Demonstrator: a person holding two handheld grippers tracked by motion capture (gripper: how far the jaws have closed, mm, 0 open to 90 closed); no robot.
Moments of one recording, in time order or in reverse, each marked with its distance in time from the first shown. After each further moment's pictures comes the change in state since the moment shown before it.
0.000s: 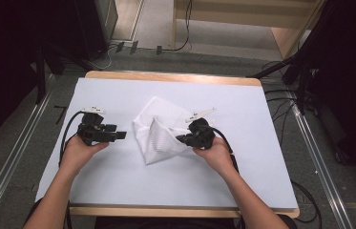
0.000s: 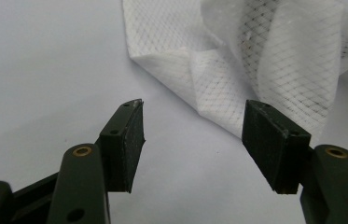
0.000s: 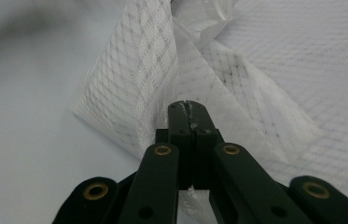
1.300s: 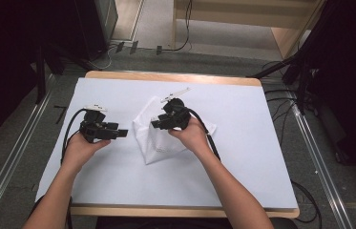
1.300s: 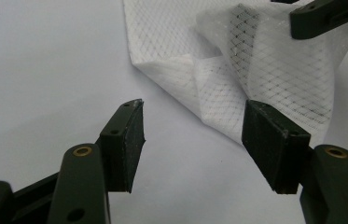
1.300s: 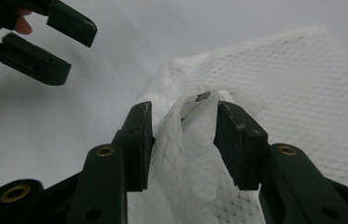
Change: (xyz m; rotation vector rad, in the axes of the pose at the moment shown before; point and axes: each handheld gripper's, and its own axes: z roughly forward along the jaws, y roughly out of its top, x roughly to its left) left arm 0.005 0.005 0.004 0.000 -0.007 -0.012; right arm 0.014 0.081 0.043 -0.015 -0.042 -0.020
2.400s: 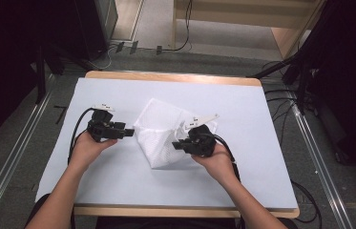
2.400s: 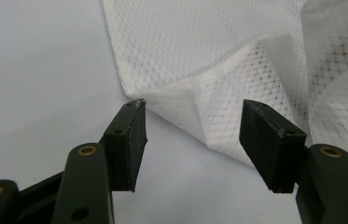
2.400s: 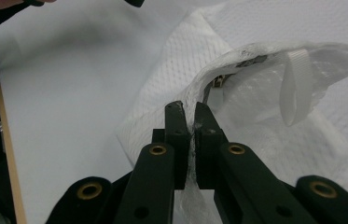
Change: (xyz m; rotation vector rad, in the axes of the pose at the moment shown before) left arm -0.012 0.010 0.017 0.004 -0.014 0.028; right arm 0.022 -0.084 -0.068 -0.045 0.048 -0.017
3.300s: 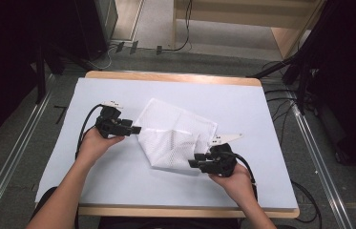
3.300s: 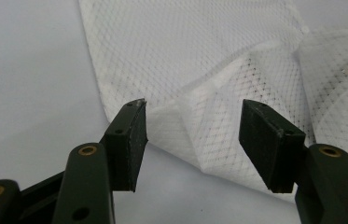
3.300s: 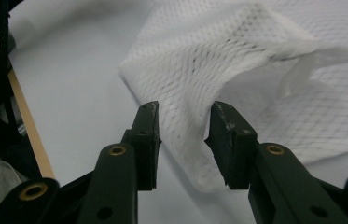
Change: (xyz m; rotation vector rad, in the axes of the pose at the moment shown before) left arm -0.004 0.014 0.015 0.009 -0.027 0.038; right arm 0.002 -0.059 -0.042 -0.026 -0.024 0.107
